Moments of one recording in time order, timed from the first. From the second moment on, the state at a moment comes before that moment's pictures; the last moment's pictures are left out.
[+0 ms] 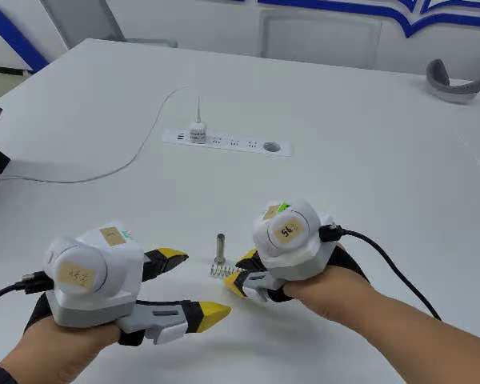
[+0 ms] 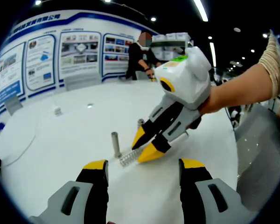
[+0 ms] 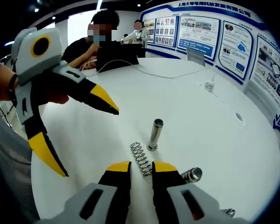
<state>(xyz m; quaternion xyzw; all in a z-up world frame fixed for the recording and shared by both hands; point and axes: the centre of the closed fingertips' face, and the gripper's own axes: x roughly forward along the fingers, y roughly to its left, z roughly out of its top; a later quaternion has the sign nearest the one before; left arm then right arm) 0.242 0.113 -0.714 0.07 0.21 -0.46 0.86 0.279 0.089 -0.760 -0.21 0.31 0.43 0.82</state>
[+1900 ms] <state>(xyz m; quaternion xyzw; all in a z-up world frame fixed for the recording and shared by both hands) 0.221 0.096 -0.724 0.18 0.18 -0.52 0.82 0.212 0.080 -0.722 -0.25 0.34 0.52 0.74</state>
